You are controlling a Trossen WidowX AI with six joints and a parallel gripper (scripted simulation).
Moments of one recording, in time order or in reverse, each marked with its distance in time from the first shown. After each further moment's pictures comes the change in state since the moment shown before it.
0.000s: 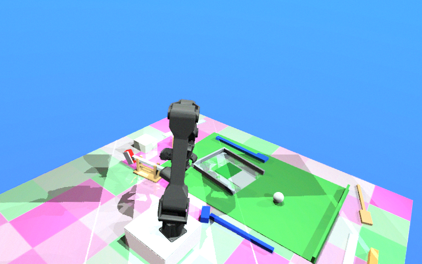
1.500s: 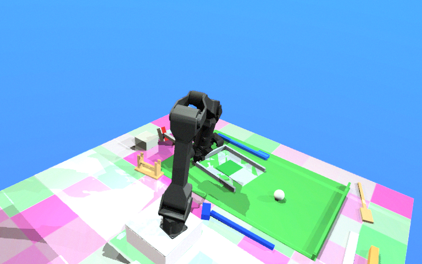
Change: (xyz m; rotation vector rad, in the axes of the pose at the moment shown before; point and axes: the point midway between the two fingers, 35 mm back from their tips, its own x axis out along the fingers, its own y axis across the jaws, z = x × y) arm -0.111 -0.027 -0.048 0.344 0.062 -0.059
